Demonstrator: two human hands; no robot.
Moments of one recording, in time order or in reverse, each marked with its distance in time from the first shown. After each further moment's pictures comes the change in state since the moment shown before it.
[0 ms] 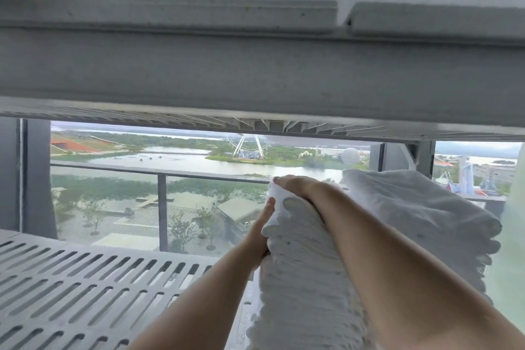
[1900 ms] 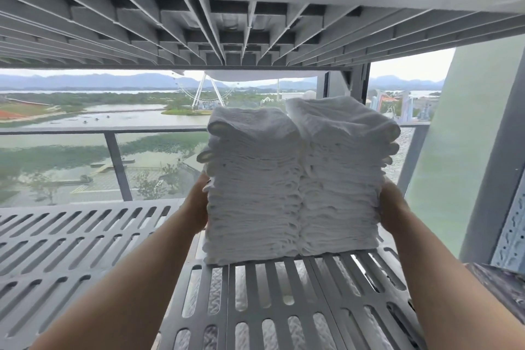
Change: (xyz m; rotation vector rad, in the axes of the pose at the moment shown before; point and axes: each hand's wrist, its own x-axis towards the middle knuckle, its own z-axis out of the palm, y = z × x) left_hand -0.066 -0.023 0.002 0.124 0.191 -0.075; right_hand -0.196 0.264 0.048 1.250 0.666 0.285
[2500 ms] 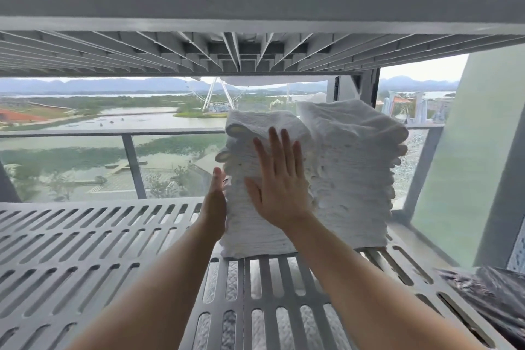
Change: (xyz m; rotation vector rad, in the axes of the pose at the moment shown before) left_hand -0.018 -0.013 0.010 -0.083 0.020 0.104; right_hand -0.105 0.013 0.181 -0.997 0.042 -1.481
